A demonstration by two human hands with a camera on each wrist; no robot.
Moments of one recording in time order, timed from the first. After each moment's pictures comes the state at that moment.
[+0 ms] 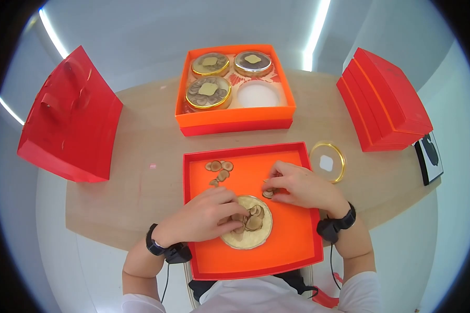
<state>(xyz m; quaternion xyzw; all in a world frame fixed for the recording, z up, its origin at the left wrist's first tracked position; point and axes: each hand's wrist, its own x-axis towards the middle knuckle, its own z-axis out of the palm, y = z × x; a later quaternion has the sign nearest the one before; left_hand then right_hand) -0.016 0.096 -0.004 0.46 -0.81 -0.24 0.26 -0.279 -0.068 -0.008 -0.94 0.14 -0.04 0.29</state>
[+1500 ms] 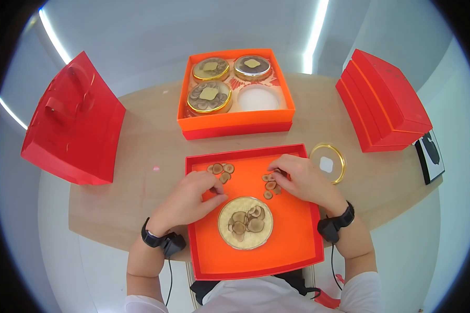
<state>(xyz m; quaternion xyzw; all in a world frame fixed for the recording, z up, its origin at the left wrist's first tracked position) 0.011 0.086 -0.003 0.59 -0.71 -0.24 0.30 -0.270 -0.074 -0.021 -0.91 0.23 -0.22 0.28</state>
